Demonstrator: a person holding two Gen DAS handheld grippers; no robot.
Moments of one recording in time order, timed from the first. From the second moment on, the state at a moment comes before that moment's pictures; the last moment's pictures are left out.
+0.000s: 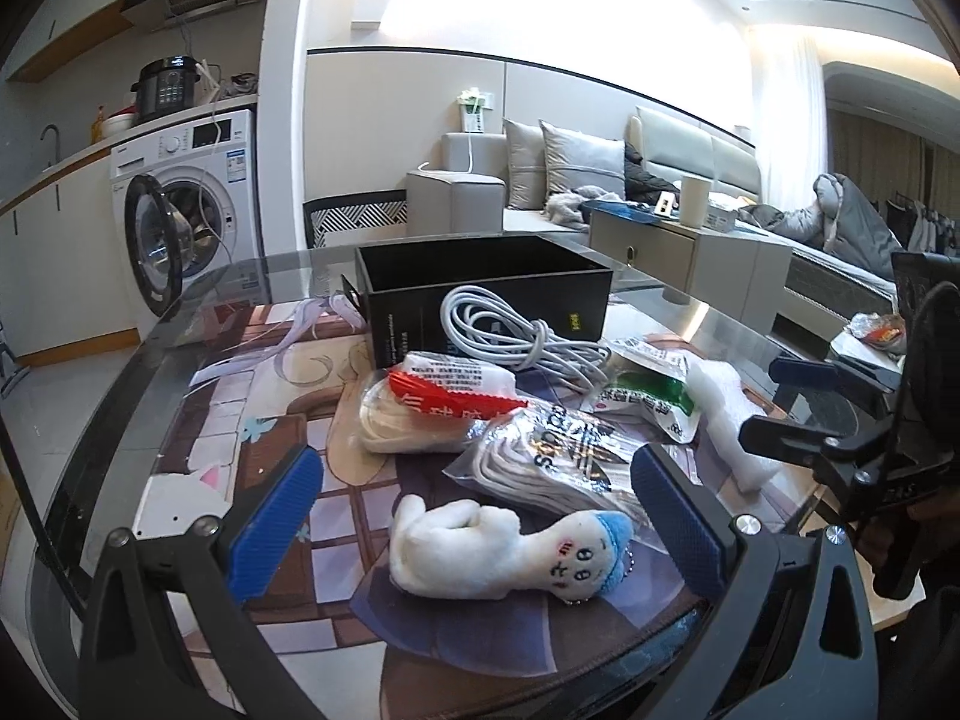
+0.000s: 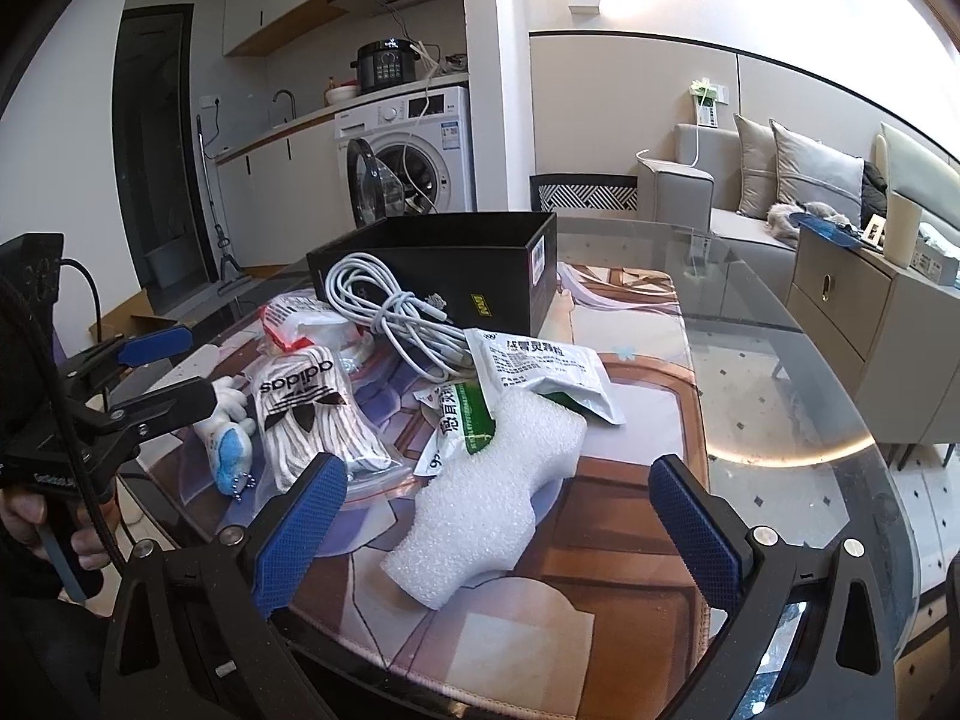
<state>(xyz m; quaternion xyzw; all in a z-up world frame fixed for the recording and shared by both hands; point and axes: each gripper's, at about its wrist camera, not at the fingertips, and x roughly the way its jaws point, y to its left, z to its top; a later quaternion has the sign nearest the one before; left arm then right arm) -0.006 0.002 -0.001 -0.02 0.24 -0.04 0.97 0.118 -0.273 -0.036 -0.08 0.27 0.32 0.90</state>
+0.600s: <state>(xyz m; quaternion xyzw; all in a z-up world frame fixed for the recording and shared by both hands) -0.002 -0.009 -0.015 0.01 0.28 -0.07 0.96 0.122 -0.272 -0.044 -0.09 0.29 0.32 0.90</state>
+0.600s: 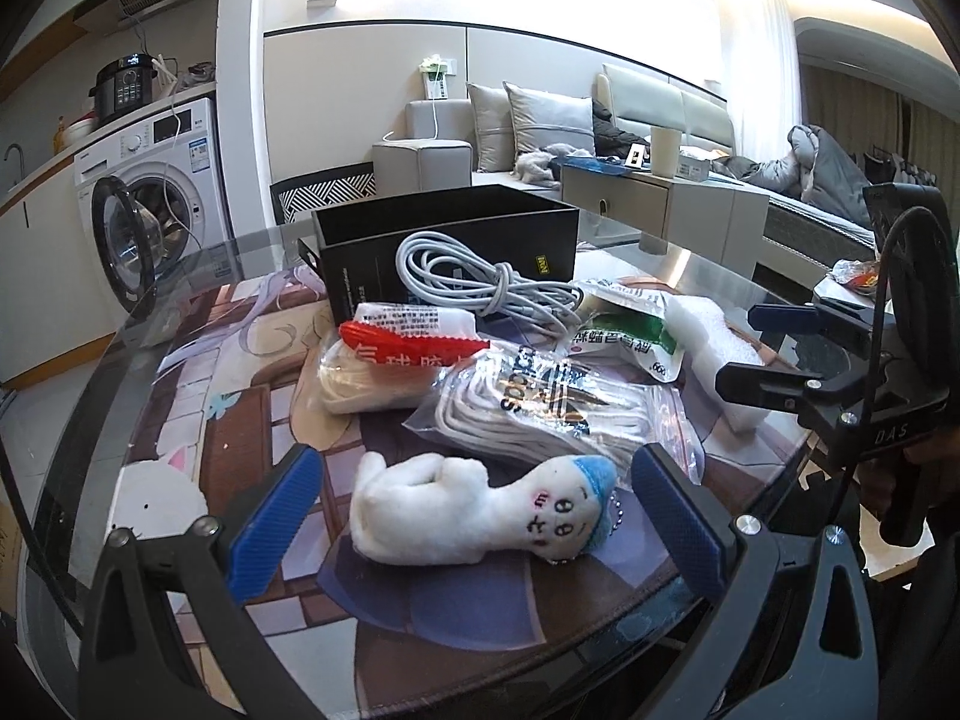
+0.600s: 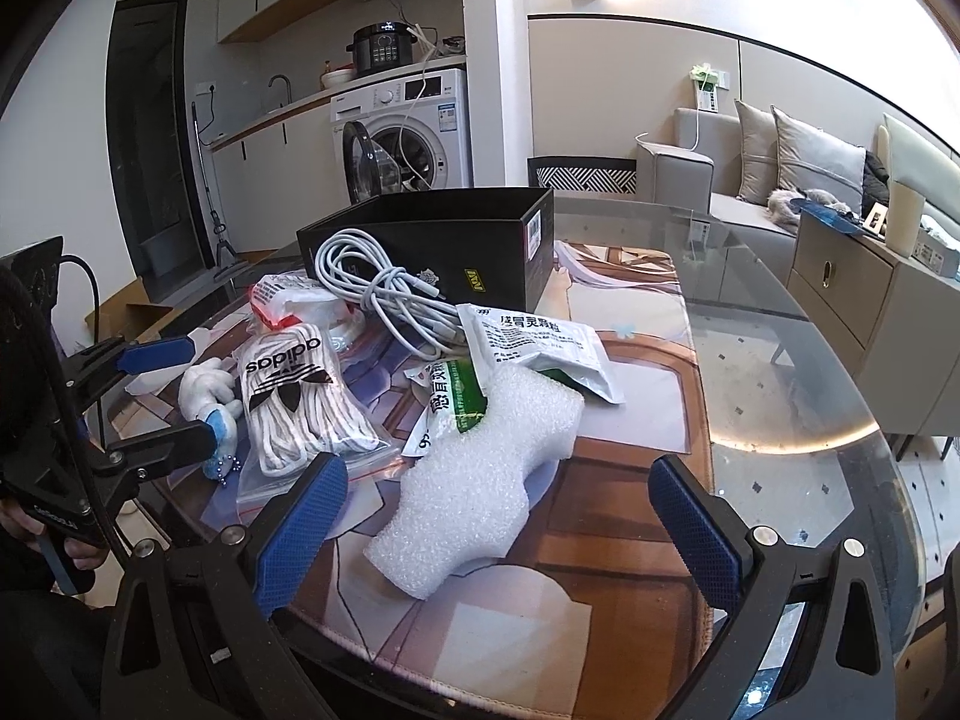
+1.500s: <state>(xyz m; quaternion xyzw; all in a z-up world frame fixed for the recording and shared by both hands) -0.003 -0.006 -0.015 0.00 0.28 -0.08 0.96 0.117 -0.263 -0.049 -0.11 0.29 0.34 0.89</state>
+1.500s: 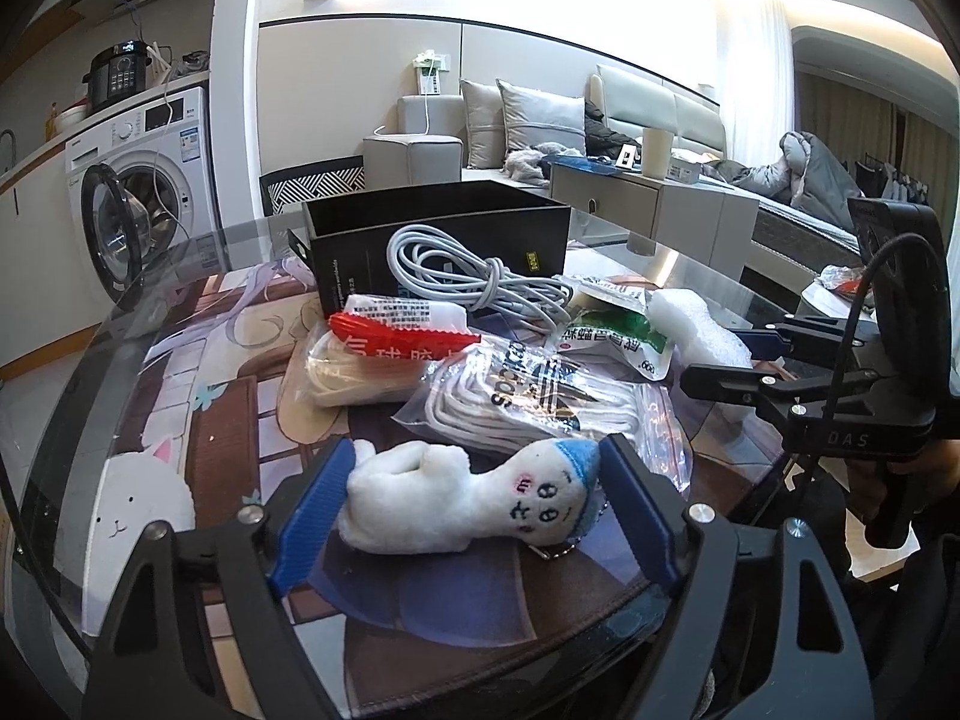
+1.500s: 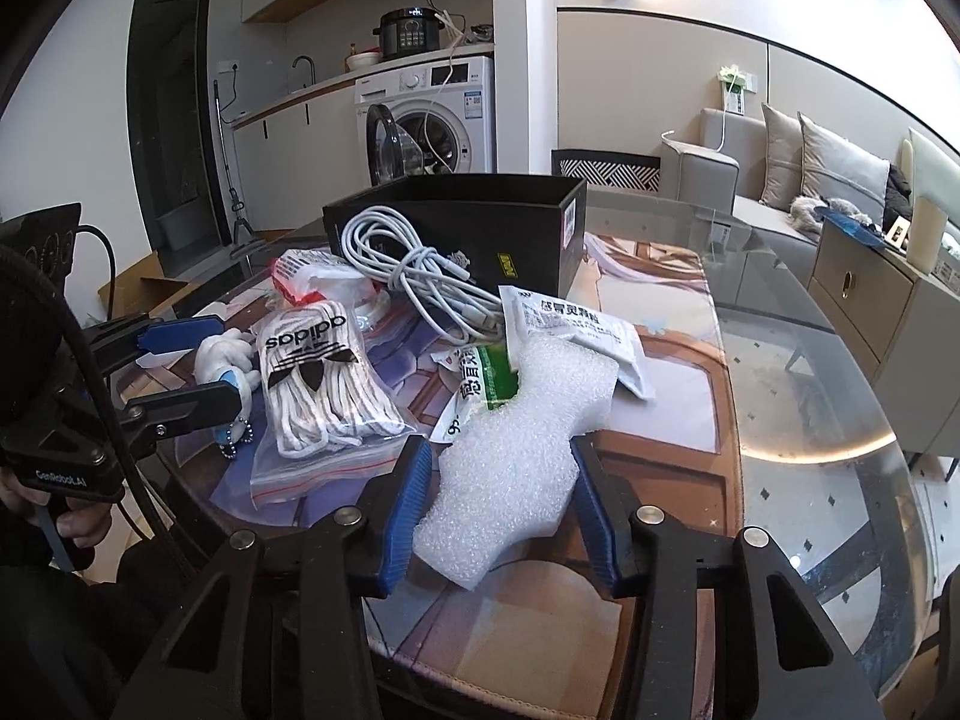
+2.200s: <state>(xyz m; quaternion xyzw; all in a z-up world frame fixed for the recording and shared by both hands) -0.010 0.012 0.013 -0.04 0.23 -0.07 0.97 0.108 -0.280 -0.016 -0.09 0.23 0.34 0.91</state>
